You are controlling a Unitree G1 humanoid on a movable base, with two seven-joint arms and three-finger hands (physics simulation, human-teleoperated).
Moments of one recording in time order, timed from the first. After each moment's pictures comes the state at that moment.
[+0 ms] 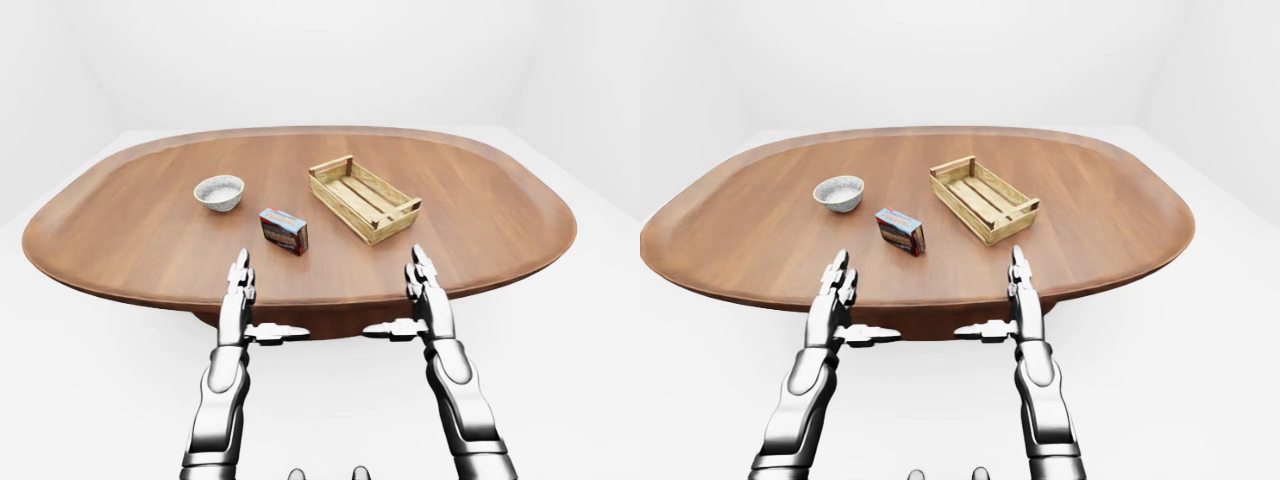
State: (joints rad) left arm 0.00 0.01 0.02 0.01 -0.01 0.00 -0.01; right arm 0.00 -0.01 -0.02 0.00 0.01 0.00 0.01
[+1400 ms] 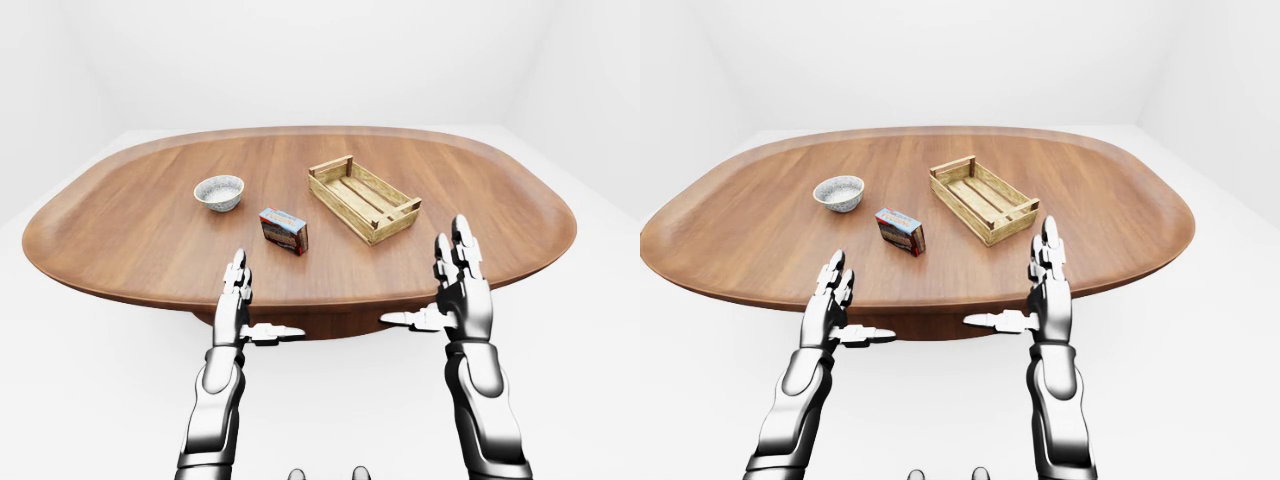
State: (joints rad) left arm 0.00 0.02 0.04 0.00 -0.02 0.00 -0.04; right arm 0.07 0.00 -0.04 -0.27 0.05 -0.09 -0.03
